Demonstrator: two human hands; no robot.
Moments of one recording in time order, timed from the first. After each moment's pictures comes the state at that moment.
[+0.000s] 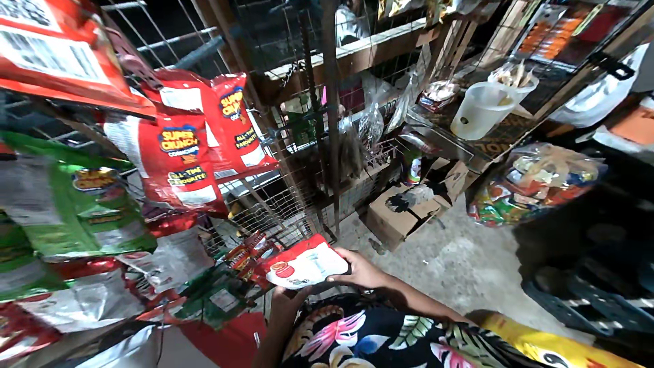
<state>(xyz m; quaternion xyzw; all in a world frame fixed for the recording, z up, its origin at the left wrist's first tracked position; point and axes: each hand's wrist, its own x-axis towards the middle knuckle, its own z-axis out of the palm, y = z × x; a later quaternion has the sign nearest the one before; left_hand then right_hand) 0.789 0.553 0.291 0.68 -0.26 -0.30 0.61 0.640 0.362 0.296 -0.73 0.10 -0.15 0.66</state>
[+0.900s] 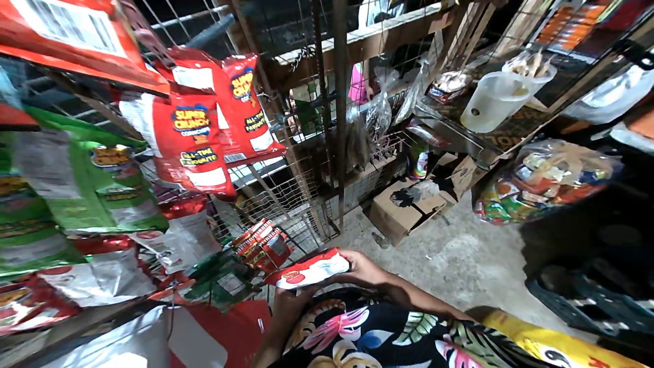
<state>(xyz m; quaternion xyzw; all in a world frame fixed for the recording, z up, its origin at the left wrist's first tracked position) 0.776 0.570 0.295 0.65 -0.29 -0.26 0.65 0.639 0.380 0.294 -0.71 0.05 -0.15 0.68</state>
